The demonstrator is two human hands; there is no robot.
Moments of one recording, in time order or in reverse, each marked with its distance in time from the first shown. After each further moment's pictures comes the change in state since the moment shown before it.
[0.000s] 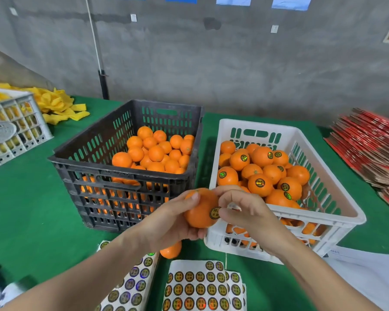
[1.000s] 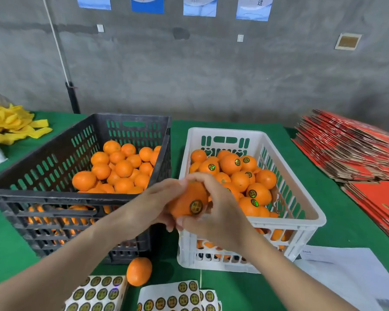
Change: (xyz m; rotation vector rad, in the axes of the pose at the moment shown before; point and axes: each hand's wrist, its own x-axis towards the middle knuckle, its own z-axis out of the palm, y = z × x) left_hand 0.045 0.050 0.036 0.543 0.085 0.068; right_hand 0.016 -0.005 -0.024 -0.378 0.237 -0.243
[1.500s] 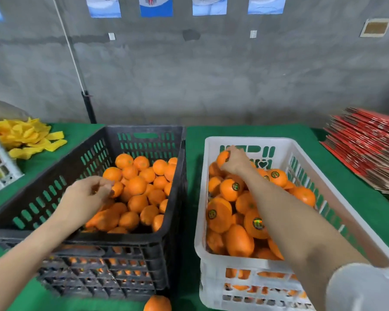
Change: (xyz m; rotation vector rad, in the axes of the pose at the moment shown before) left_hand 0.022 -0.024 -0.167 0.766 0.809 -0.047; right_hand 0.222 0.188 -0.013 -0.465 0.038 0.549
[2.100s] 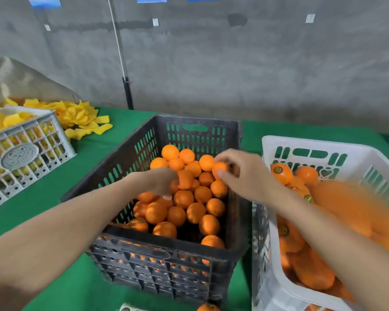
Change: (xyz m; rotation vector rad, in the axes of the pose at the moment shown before) left_hand 0.106 -0.035 0.021 0.660 -0.725 0.194; right_hand -0.096 -0.134 0.025 0.113 0.000 -0.730
